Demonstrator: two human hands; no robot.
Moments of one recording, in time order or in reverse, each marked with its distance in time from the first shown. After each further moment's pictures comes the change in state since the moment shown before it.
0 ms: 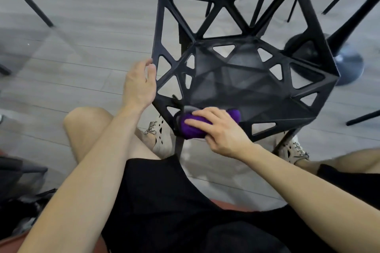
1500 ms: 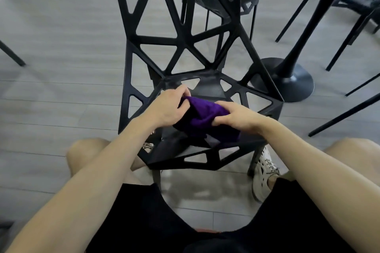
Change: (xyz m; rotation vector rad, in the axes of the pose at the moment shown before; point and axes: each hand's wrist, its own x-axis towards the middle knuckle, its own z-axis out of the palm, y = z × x) left_hand 0.019 0.140 0.049 0.070 -0.523 0.524; right_hand 0.007 0.083 -0.163 0.748 -0.168 0.740
